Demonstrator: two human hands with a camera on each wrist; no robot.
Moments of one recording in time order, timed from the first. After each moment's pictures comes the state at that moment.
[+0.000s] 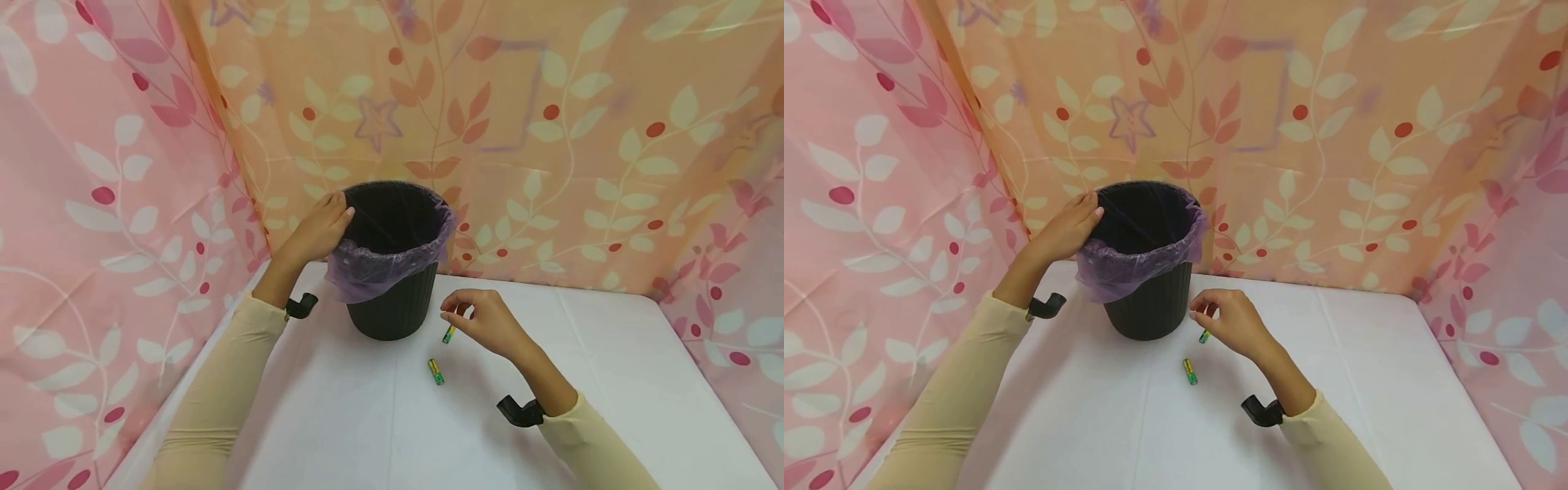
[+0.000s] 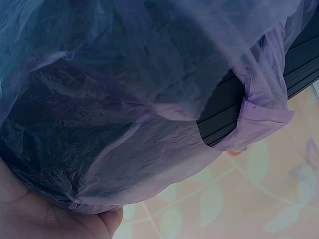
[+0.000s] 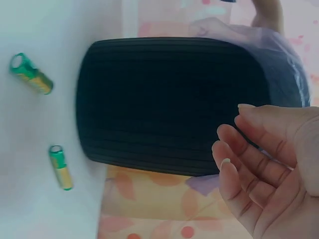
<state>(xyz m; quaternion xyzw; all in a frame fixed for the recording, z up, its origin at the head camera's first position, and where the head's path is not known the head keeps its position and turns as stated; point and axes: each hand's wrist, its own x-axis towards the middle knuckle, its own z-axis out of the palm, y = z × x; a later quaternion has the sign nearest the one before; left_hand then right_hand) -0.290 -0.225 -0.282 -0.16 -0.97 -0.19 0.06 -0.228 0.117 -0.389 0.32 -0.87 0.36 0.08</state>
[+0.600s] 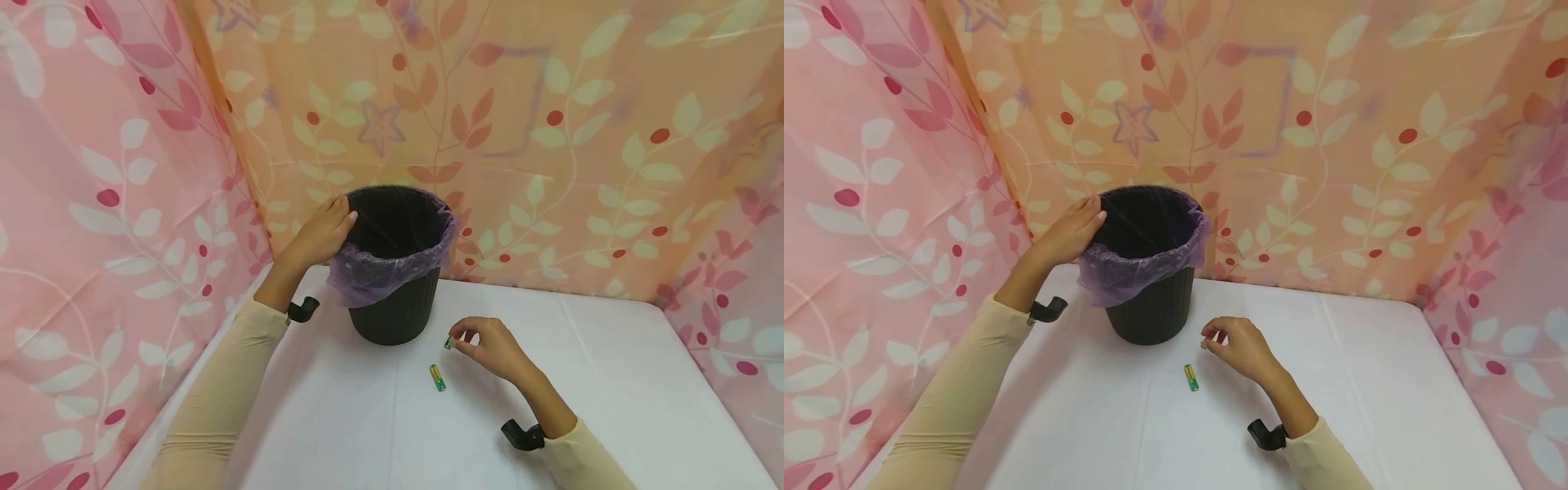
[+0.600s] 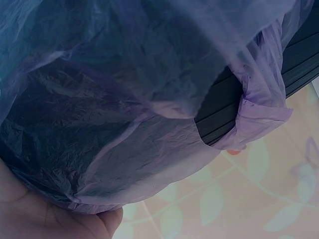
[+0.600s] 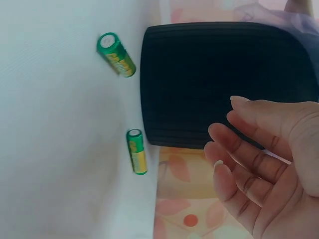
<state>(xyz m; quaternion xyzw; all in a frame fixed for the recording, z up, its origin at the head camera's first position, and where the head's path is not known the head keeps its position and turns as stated) -0.289 -0.225 -0.284 -0.16 -0.97 -0.19 0.07 -0.230 0.131 -0.447 0.29 -0.89 0.35 0.04</state>
